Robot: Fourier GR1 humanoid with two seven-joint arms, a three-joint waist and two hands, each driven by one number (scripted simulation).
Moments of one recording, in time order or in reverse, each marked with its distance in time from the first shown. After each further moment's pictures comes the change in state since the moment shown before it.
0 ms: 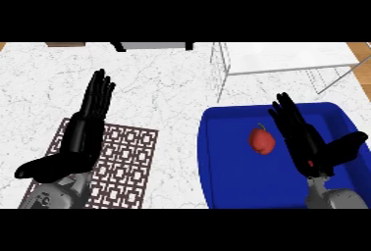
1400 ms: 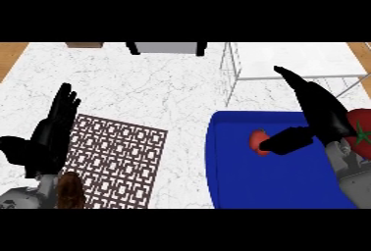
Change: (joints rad) left arm 0.108 0.100 0.142 0.042 0.011 -0.009 0.193; right arm -0.430 -0.387 0.282 -0.195 0.635 0.063 0.850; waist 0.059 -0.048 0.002
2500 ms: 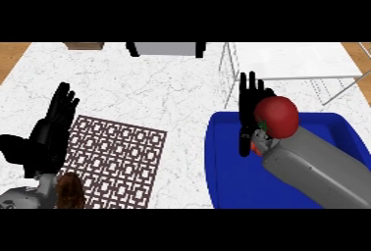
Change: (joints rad) left arm 0.000 -0.014 0.017 -0.010 -0.017 0.000 0.020; right arm -0.273 0.195 0.336 0.326 0.189 0.275 0.277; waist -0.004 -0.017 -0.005
